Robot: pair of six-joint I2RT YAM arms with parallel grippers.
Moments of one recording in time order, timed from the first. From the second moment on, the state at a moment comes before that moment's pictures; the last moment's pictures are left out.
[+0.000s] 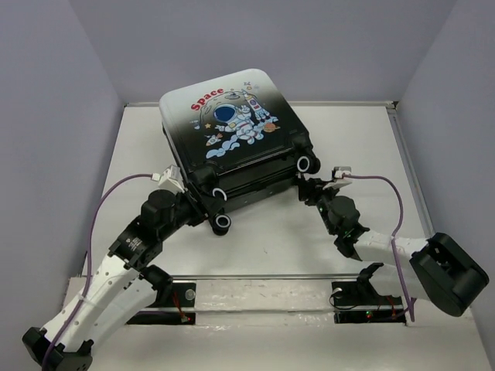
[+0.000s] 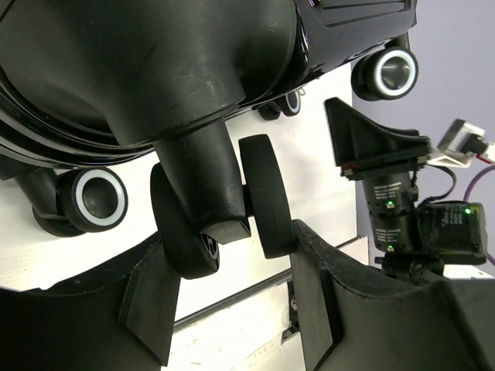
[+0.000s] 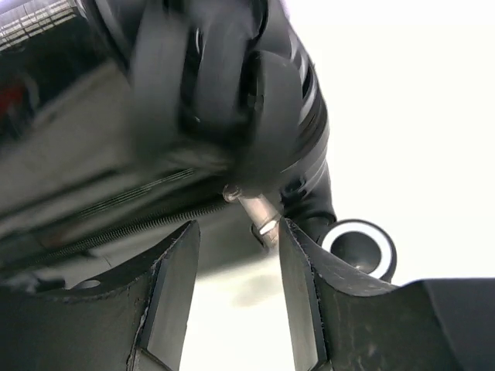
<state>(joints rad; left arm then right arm) -0.59 0.58 0.62 -0.41 0.04 -0.97 0.66 1.18 0.26 0.93 0.39 0.38</state>
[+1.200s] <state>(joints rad) -0.59 0.56 0.60 -0.41 0.08 -0.99 0.68 1.49 0.32 1.14 0.11 0.34</state>
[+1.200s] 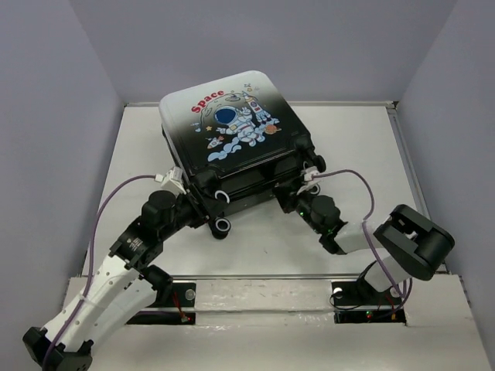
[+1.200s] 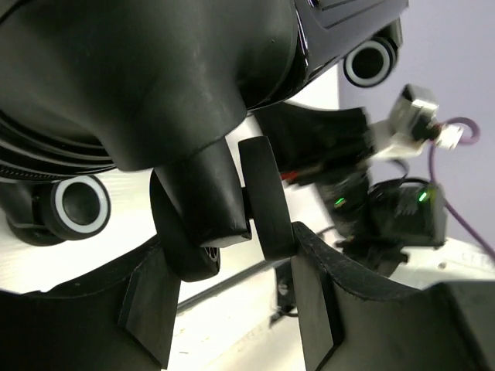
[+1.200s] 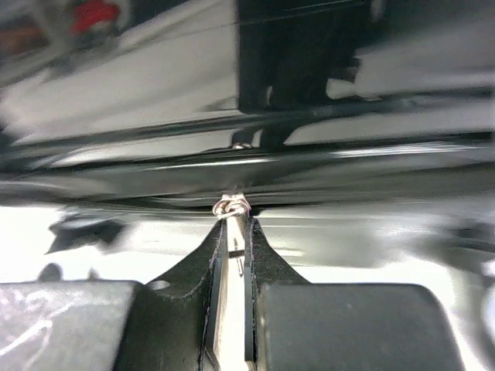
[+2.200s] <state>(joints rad) -0.68 0.83 0.66 -0.05 -0.10 -1.12 1.29 2.14 1.09 1.30 0.90 0.49</state>
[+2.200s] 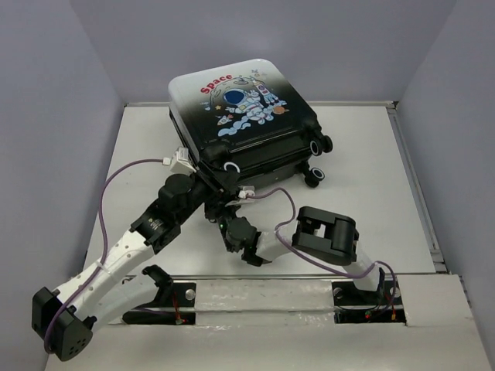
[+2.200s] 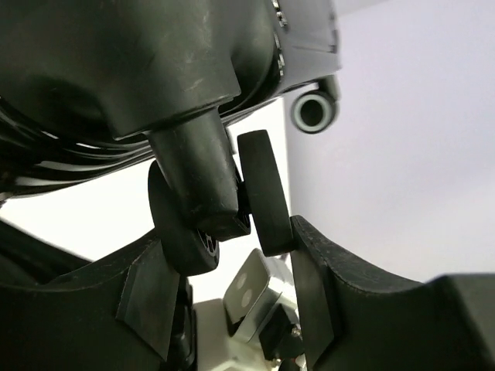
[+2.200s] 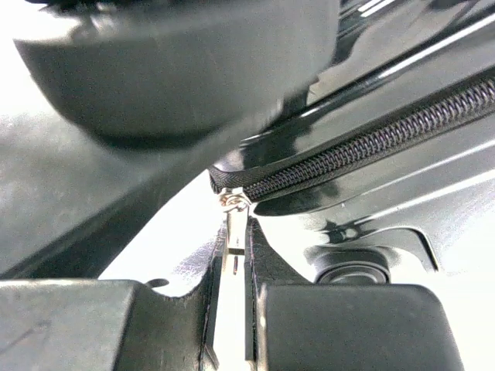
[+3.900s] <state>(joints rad) -0.81 0.52 0.34 0.17 -0.06 -1.17 1.22 1.32 0.79 0.32 0.46 0.42</state>
